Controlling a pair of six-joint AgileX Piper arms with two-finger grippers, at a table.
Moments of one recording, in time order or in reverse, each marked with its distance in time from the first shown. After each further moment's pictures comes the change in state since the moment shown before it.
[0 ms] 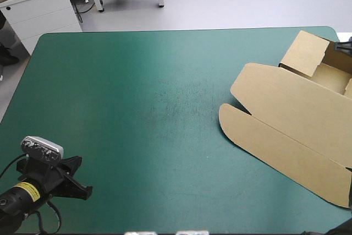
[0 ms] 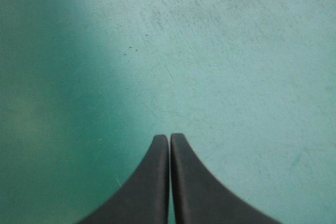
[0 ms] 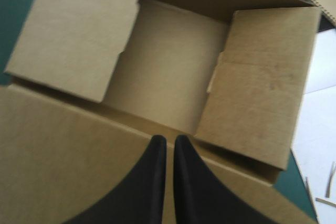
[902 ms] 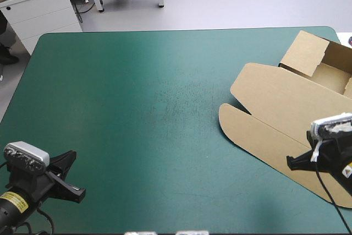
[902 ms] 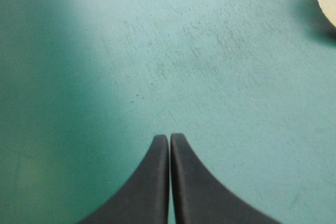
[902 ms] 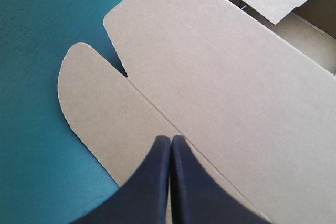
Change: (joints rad) left arm 0.000 -0.107 0.003 0.004 -0.089 0.022; right arm 0.414 -1.061 1.023 0.006 -0.348 -0.079
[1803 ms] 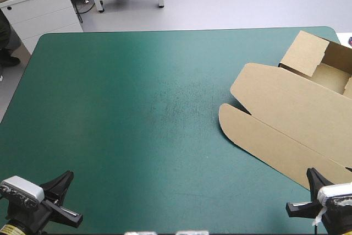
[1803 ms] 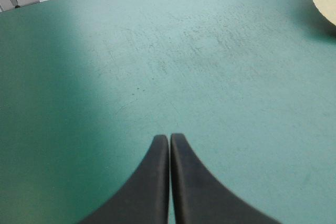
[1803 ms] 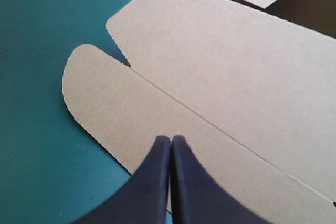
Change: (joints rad) left arm 0.000 -0.335 0.245 0.003 -0.048 0.016; right arm 0.000 -0.593 0.438 0.001 -0.131 0.099
